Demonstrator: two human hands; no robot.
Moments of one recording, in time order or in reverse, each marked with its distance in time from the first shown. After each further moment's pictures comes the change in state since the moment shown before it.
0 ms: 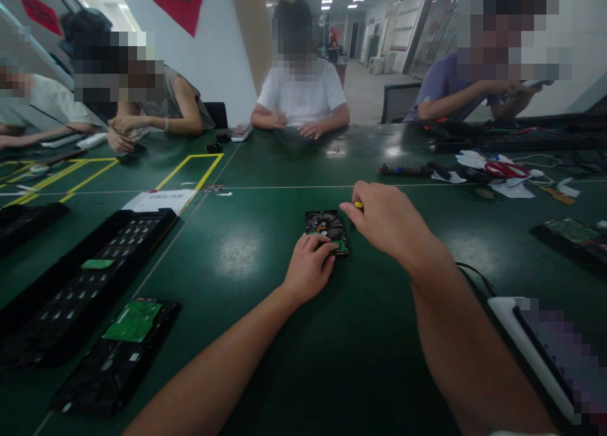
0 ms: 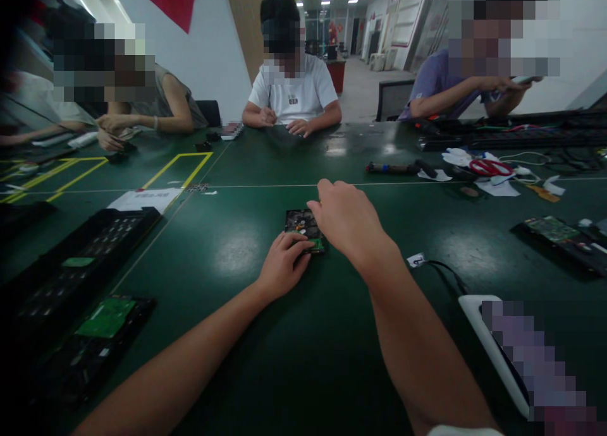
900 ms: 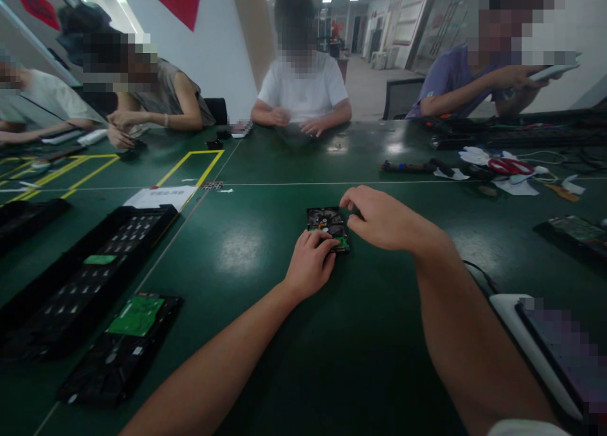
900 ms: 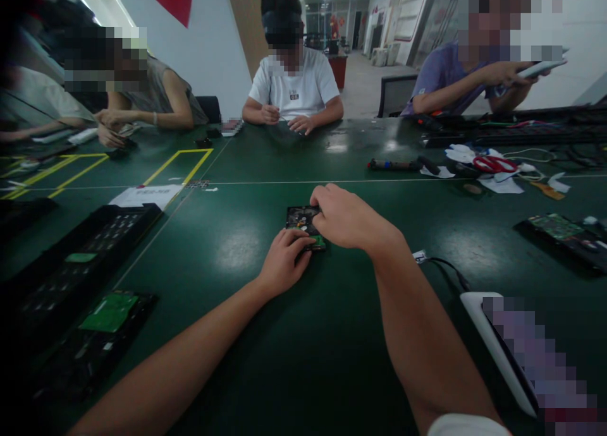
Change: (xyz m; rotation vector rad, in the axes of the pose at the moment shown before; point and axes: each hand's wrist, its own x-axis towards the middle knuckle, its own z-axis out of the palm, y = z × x) left_hand 0.000 -0.001 0.000 0.012 -0.008 0.008; right_hand 0.004 0.020 0.017 0.161 -0.154 -0.208
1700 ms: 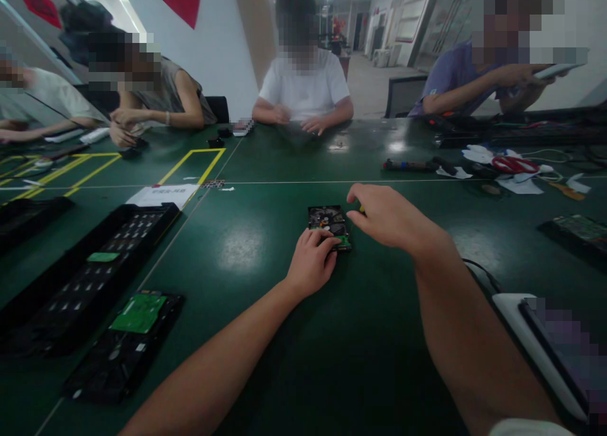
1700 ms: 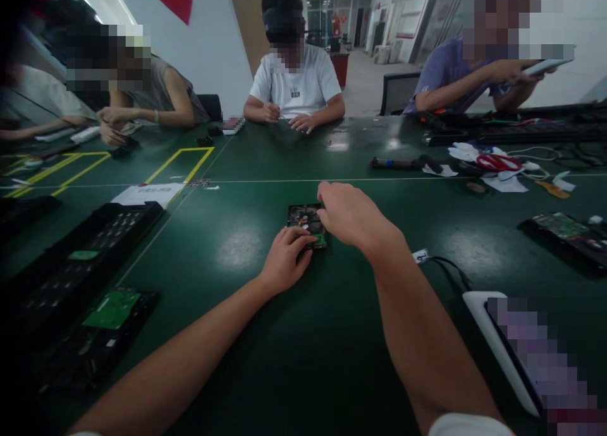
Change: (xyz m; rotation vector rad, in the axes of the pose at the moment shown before) left_hand -0.001 -0.001 0.000 0.009 -0.007 -0.002; right_hand -0.001 -0.001 -0.002 -0.074 -0.032 0.078
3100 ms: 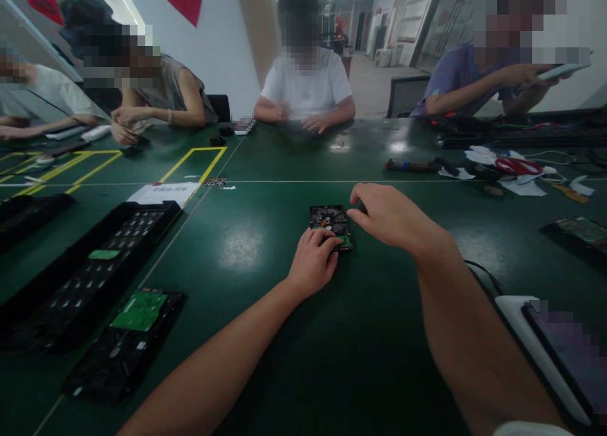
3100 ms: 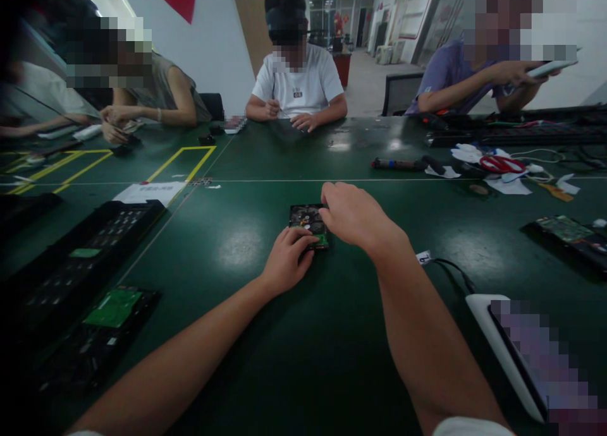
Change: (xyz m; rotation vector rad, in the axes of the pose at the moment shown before) left_hand 0.000 0.002 -0.002 0.007 -0.008 -0.012; right_hand 0.003 -0.001 0.003 -0.005 0.020 -0.009
